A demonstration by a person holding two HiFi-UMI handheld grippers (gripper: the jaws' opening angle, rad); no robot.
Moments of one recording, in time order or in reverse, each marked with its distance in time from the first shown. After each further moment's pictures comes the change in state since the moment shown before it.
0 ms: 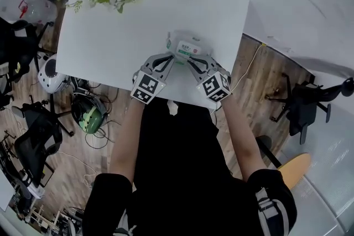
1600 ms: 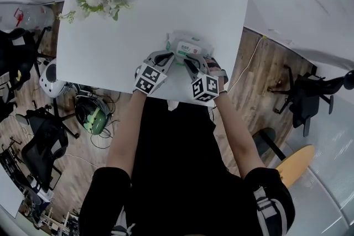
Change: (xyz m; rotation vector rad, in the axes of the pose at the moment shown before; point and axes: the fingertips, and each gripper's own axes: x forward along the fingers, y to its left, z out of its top) left arm 0.041 0.021 -0.037 -0.074 0.122 -0.093; right arm 0.035 -0.003 -0.017 -0.204 0.155 -0.113
